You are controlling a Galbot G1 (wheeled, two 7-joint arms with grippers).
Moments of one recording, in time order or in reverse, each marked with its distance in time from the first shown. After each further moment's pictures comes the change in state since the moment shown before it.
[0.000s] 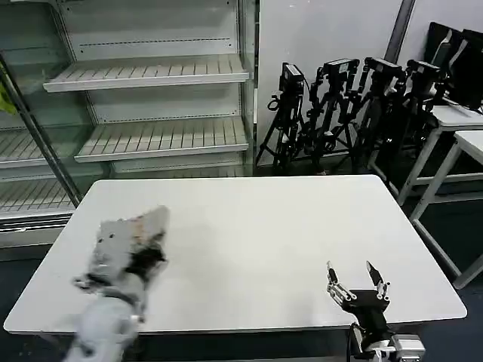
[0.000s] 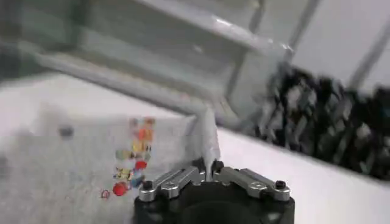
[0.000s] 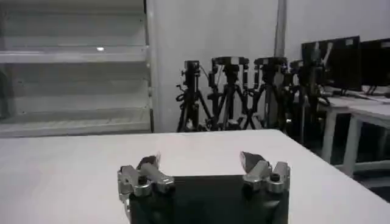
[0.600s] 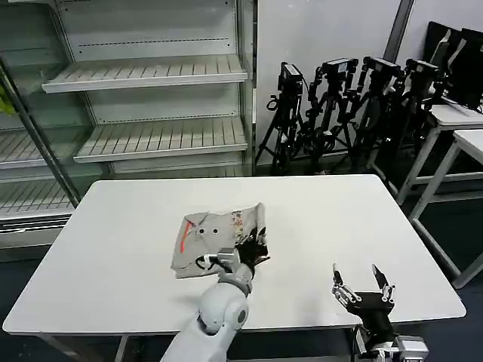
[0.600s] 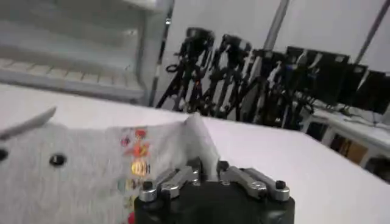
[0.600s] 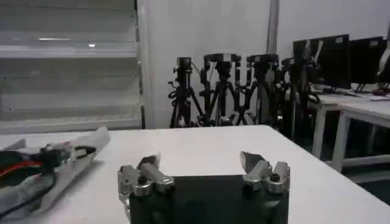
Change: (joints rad) left arm -0.227 -0.289 0.367 0.213 0.281 -0.036 -0.030; right arm 0.009 -0.001 0.013 -0.021 0.010 0.009 0.004
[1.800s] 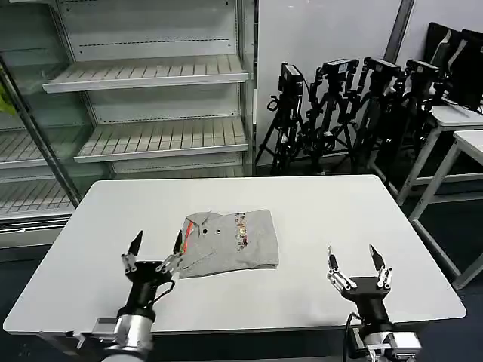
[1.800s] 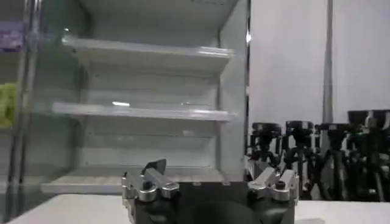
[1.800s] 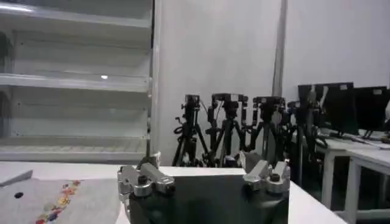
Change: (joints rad) left arm 0.595 0.121 -0.462 -0.537 0.291 -0.288 0.189; right arm 0.063 0.017 -0.047 -0.024 -0.126 0.111 -0.024
